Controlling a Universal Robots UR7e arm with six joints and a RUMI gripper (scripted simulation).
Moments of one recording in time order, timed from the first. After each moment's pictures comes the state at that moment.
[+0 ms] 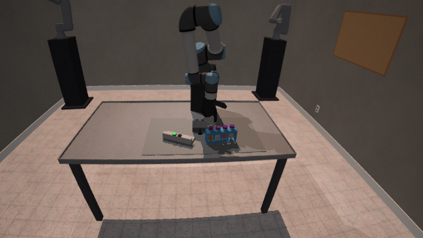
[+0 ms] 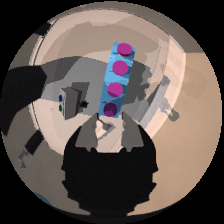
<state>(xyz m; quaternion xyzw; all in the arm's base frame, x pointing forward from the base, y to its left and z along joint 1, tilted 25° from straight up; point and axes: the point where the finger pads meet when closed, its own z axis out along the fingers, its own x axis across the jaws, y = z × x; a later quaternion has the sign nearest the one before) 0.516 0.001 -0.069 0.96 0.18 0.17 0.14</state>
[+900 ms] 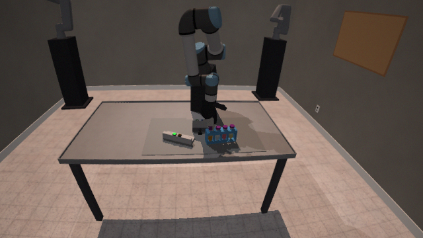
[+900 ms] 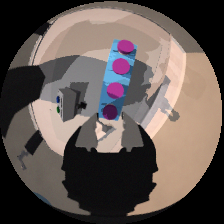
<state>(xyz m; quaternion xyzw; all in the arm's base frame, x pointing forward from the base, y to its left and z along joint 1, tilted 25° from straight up) 0.522 -0.002 -0.081 0.96 0.18 0.17 0.14</state>
